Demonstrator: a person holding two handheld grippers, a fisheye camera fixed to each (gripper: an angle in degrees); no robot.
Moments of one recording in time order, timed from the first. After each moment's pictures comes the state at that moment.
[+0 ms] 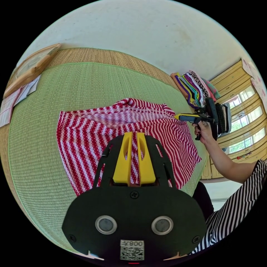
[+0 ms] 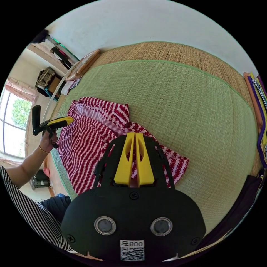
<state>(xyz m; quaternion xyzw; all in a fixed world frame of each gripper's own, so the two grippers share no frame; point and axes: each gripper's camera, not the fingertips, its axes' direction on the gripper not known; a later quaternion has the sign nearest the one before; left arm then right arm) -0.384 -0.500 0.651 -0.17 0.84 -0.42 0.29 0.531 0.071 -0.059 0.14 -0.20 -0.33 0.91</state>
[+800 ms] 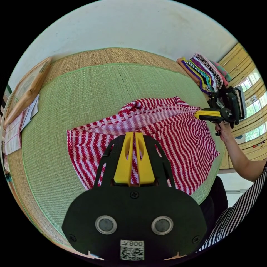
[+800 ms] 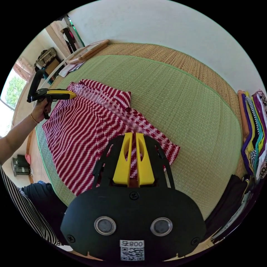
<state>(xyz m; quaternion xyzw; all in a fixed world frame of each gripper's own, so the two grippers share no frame) -0.419 -0.554 0.641 -0.17 0.84 -0.34 0.38 0.525 0.132 -0.054 0.18 -0.11 -0.38 0.90</state>
